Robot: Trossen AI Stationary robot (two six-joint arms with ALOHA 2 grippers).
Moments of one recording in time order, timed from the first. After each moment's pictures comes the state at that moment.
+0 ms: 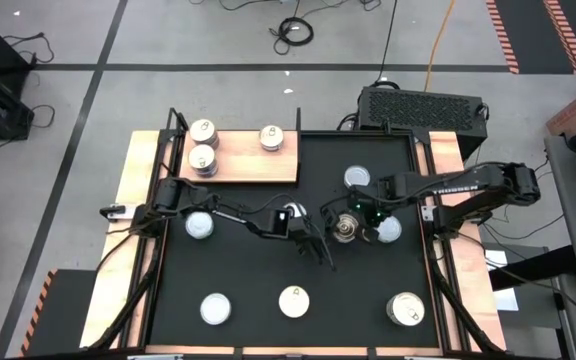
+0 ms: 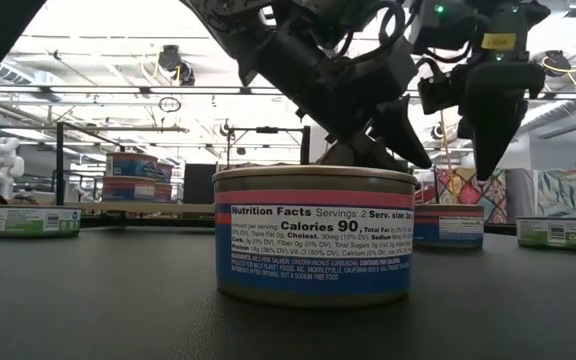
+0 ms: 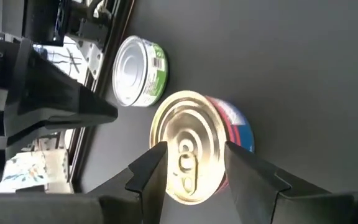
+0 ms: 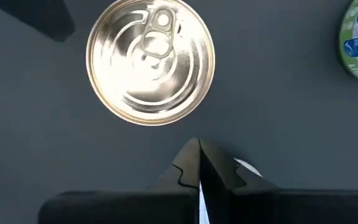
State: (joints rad) left arm -0.10 2.16 1.46 -0.02 -0.16 1.07; right arm -0.05 1.31 0.89 -0.94 -0.02 0.39
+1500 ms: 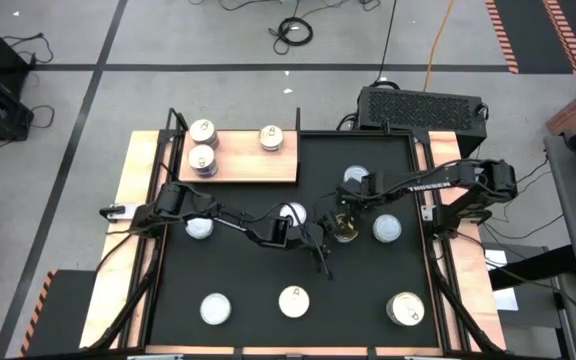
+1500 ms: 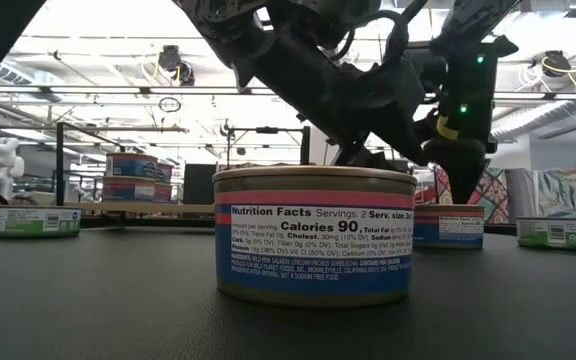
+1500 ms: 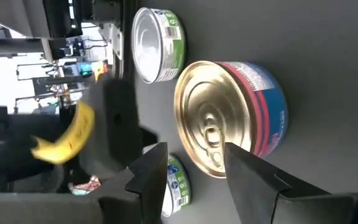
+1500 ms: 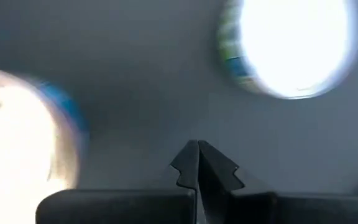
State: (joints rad) left arm -0.16 2.17 1.45 0.16 -0.43 1.31; right arm -0.15 1.51 0.89 -0.91 0.28 0.53
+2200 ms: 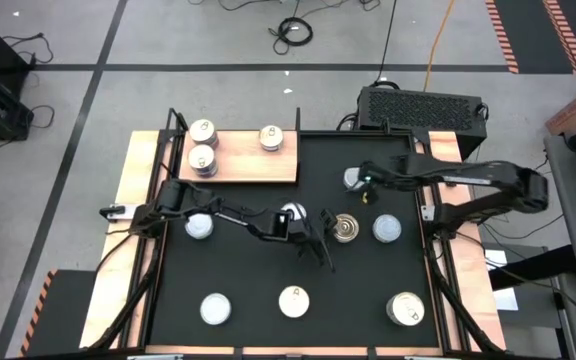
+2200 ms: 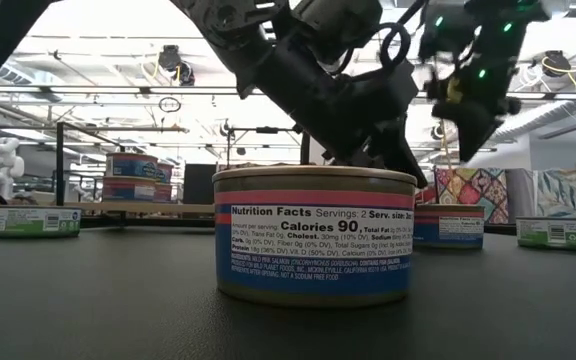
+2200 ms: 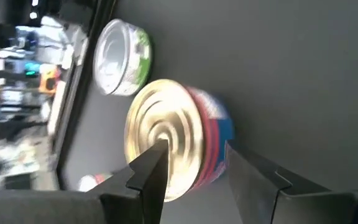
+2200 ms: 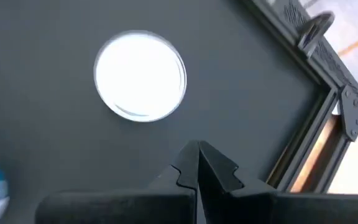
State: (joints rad) left arm -0.11 2.17 1.45 0.06 -0.19 1.04; right arm -0.28 1.21 0.89 -1.02 0.48 0.53
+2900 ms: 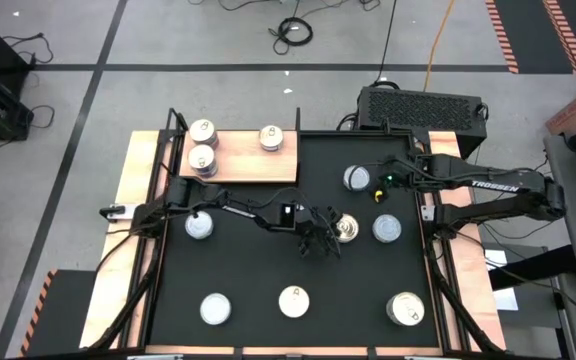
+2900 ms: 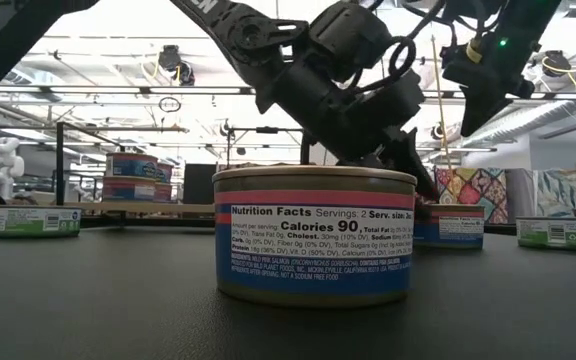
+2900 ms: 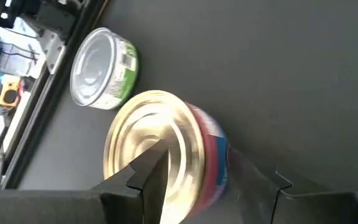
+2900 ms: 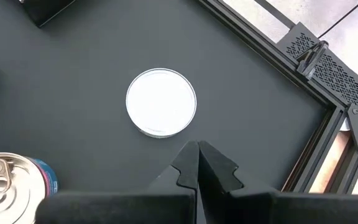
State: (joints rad) left arm -0.05 2.22 1.53 0.02 0.01 0.98; right arm -0.24 1.01 0.89 -1.02 0.47 0.54
